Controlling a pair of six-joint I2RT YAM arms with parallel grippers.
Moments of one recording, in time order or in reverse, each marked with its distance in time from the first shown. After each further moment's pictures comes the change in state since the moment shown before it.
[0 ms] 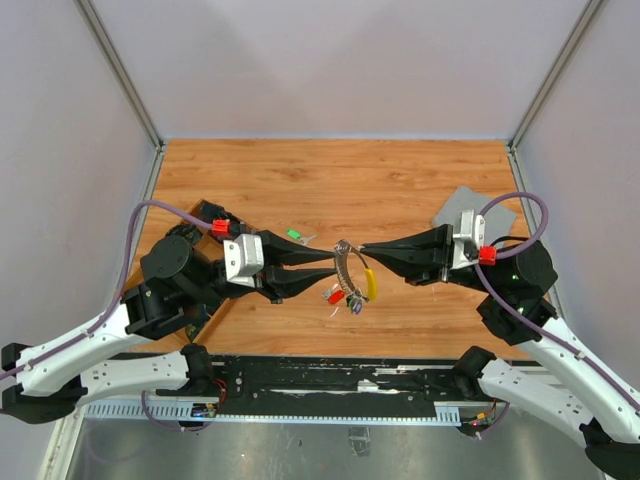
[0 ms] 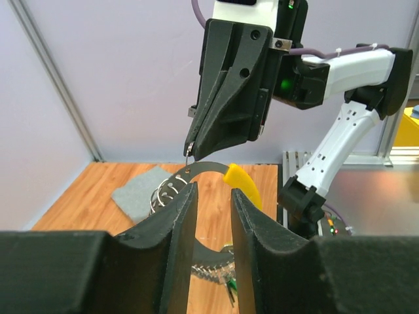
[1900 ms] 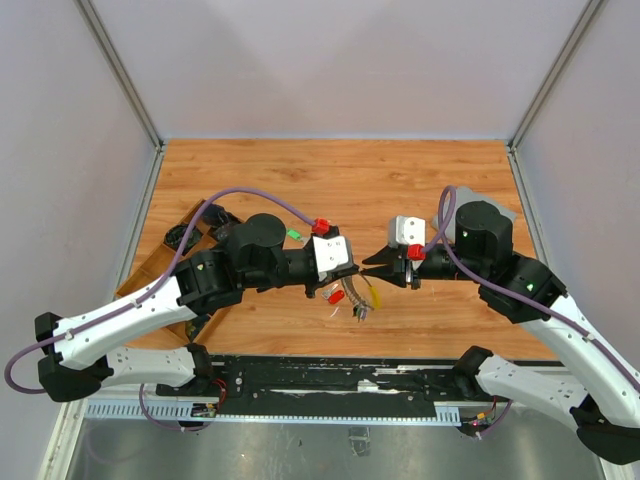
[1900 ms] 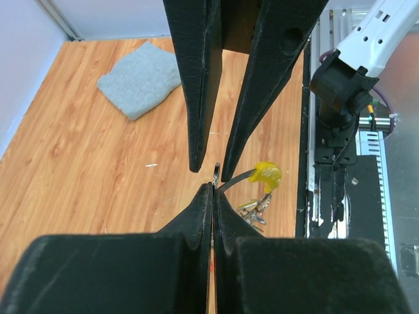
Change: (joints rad) left arm 0.010 0.282 0.152 -0.355 -0.039 0.173; right arm -0.005 0.163 0.286 -0.850 0.000 -0.454
